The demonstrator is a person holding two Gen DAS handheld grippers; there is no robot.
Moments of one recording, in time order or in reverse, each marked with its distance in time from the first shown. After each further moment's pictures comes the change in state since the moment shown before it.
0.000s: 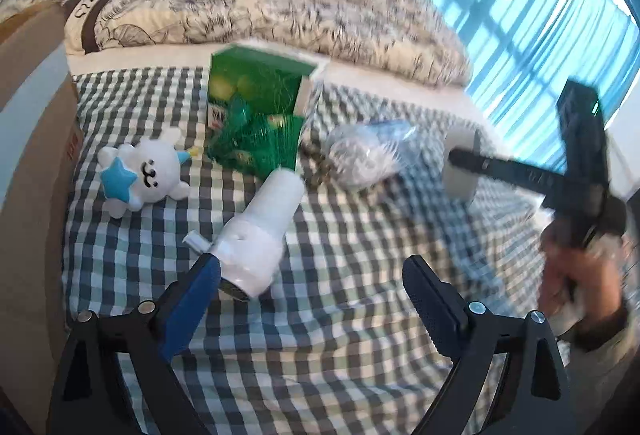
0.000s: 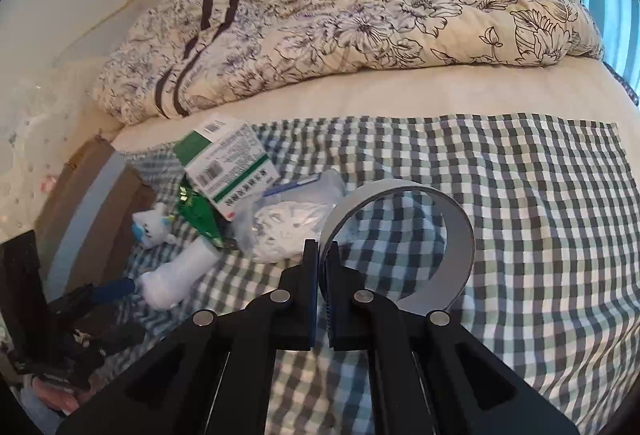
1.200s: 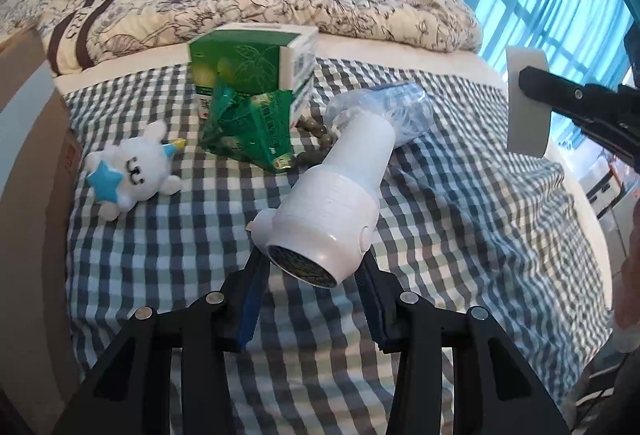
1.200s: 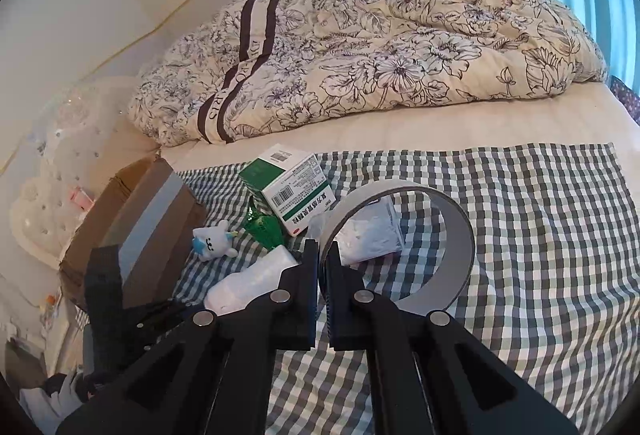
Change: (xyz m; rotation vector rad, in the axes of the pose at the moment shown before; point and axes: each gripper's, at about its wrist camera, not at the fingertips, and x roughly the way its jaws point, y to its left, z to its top) left arm 0.018 -0.027 -0.007 0.102 0.072 0.117; right arm -0.050 0.034 -0.006 -0.023 -0.109 0.076
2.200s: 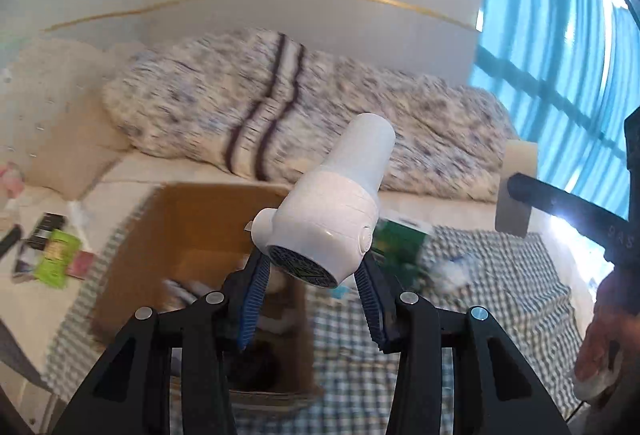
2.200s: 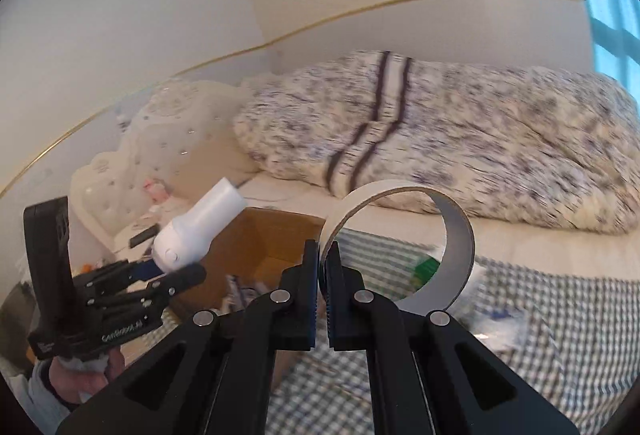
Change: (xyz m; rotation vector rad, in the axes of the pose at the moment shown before) left arm -0.251 0.093 0.014 -0.176 -0.394 0.316; right arm -0.053 0.206 0.051 -0.279 -0.149 0.236
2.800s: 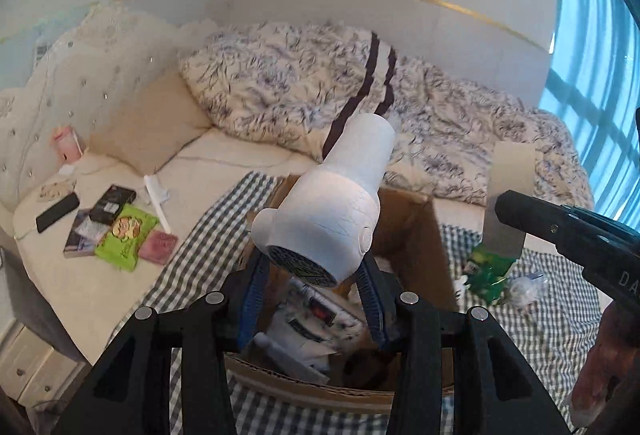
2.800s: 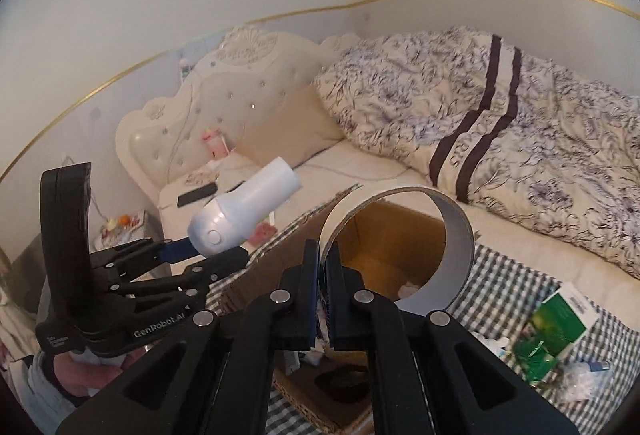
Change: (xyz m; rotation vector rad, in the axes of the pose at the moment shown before) left arm 0.007 0.124 -0.006 -0.125 0.048 0.171; right arm 0.119 0.121 0.006 -0.150 0.140 0.189
